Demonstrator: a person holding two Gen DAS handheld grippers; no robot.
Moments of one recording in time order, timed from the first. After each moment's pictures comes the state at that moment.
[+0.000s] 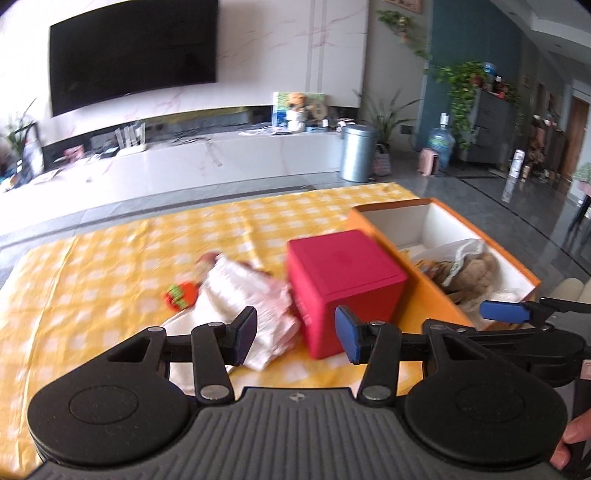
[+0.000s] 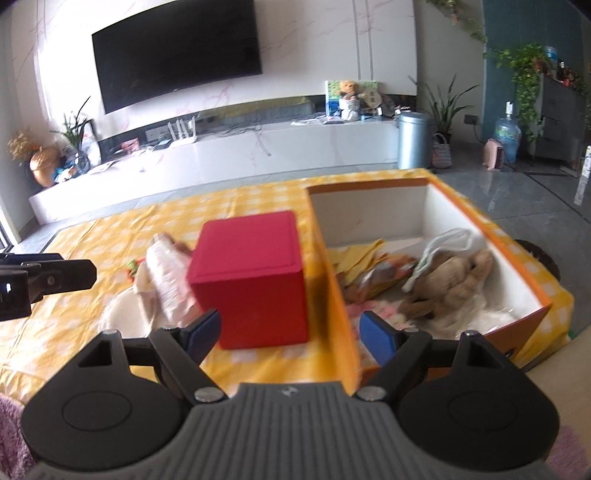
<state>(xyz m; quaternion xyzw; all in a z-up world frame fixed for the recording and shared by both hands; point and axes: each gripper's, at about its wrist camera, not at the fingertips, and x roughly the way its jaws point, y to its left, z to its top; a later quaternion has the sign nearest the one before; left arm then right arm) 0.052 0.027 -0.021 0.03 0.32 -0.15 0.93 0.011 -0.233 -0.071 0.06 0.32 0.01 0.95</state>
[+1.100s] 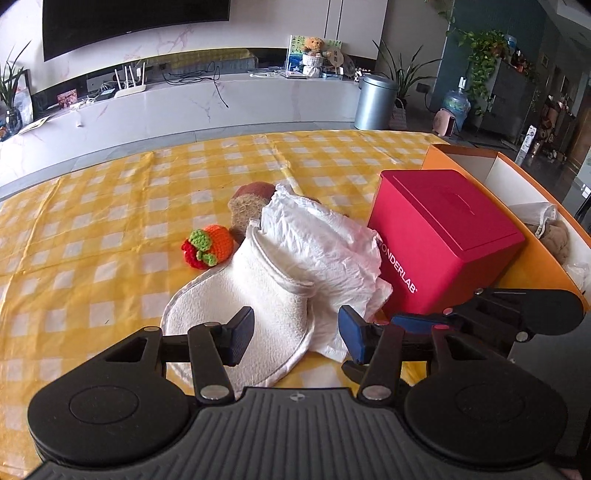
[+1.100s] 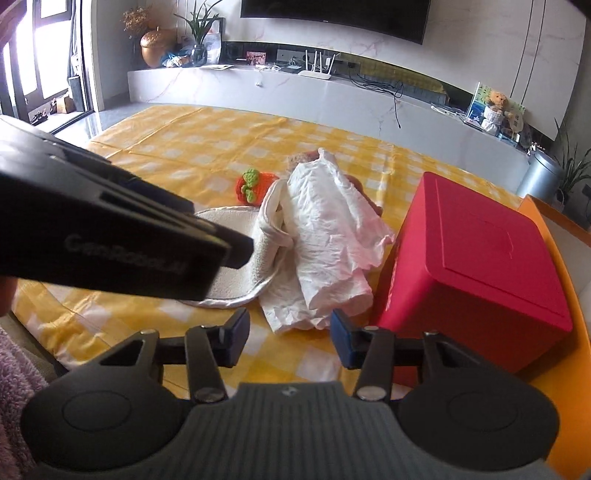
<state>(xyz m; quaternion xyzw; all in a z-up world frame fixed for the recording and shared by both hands) 0.147 0.074 -0.100 0.03 0.40 -0.17 0.90 0.108 -0.087 -0.151 -0.11 0.37 0.18 0.91</state>
